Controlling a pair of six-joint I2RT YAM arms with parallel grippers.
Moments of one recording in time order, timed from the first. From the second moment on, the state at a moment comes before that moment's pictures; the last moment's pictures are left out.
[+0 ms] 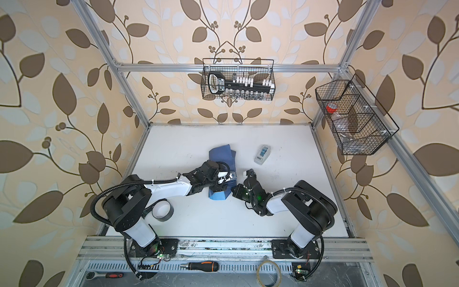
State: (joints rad) left arm -0.72 1.66 0.85 0.06 0.00 0.76; right arm 0.69 1.66 0.44 0.63 -0.11 1.02
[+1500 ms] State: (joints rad) left arm -0.72 1.66 0.89 -0.02 0.04 0.72; right arm 0.71 1.38 0.31 0.56 -0.11 0.99
